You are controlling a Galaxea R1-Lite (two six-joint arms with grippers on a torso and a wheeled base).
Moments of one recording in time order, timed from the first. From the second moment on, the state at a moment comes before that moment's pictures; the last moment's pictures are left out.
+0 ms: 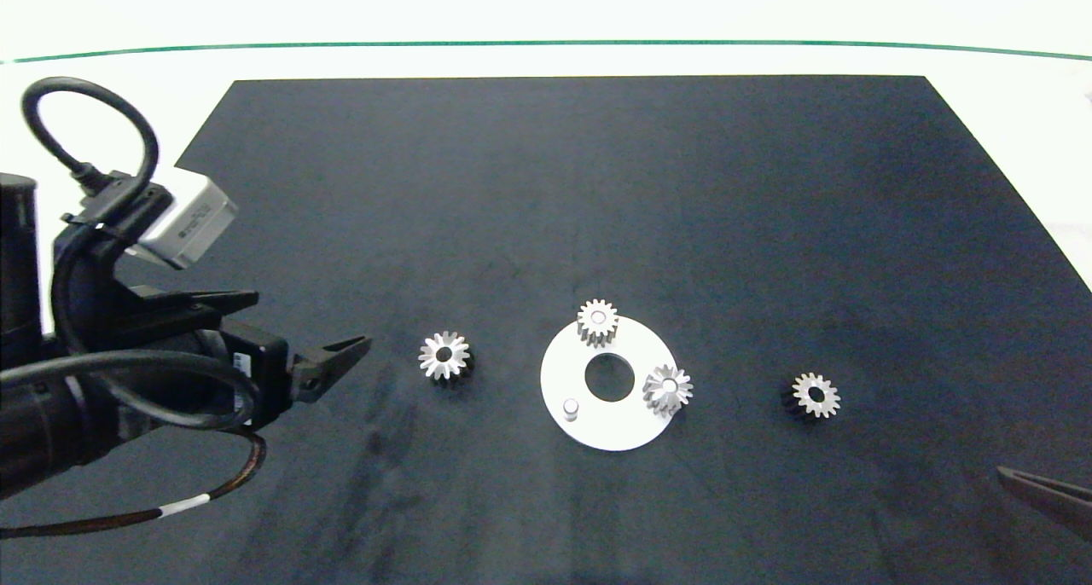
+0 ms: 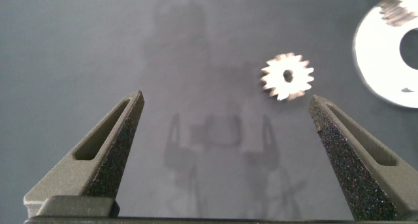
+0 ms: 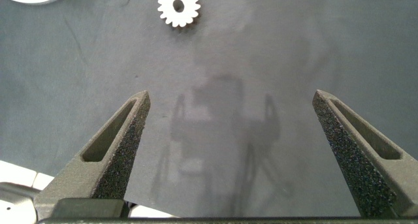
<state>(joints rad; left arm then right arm) -0.49 1.18 -0.78 -0.06 0.25 0.08 0.19 0.92 -0.72 0.33 0.00 -0.16</state>
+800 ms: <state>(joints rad) -0.26 0.82 -0.69 0.10 0.26 0.09 0.28 1.28 -0.70 0.03 0.00 -0.17</state>
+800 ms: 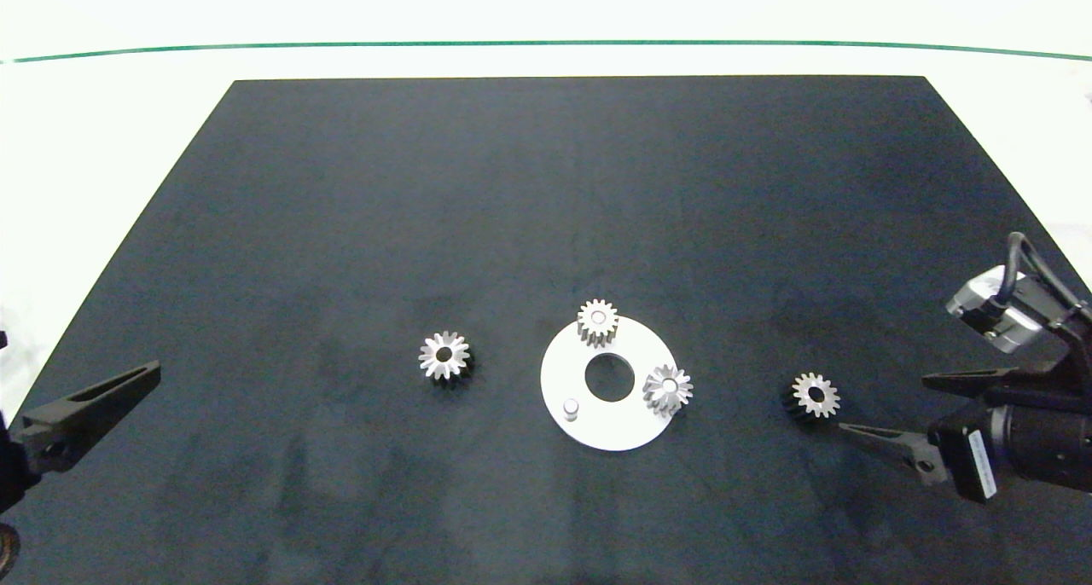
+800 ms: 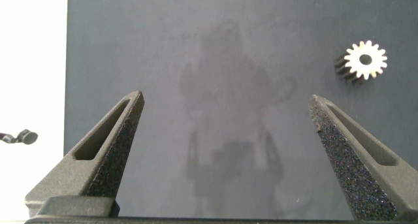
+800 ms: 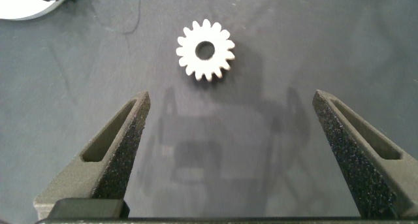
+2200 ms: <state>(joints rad) -0.25 0.63 -0.60 0.11 0.26 0.13 0.42 1.49 -0.68 -0.19 -0.21 -0.11</state>
